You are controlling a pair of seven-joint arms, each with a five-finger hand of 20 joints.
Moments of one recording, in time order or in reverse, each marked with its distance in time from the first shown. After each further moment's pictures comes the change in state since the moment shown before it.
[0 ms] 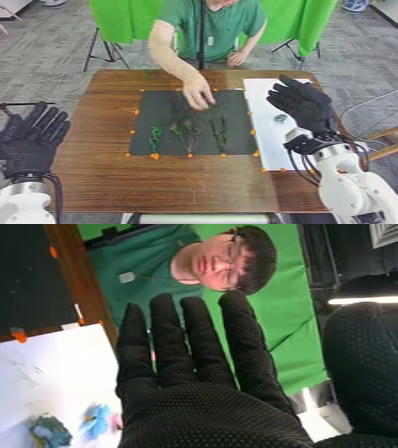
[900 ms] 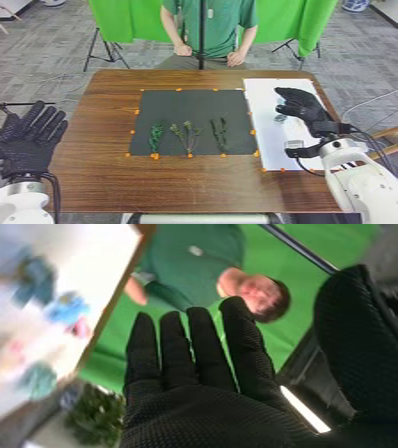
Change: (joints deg) left arm 0.1 0.0 -0.4 0.0 0.0 0.0 0.1; right arm 1.4 5.0 -0.3 0.1 -48.3 1.0 15.4
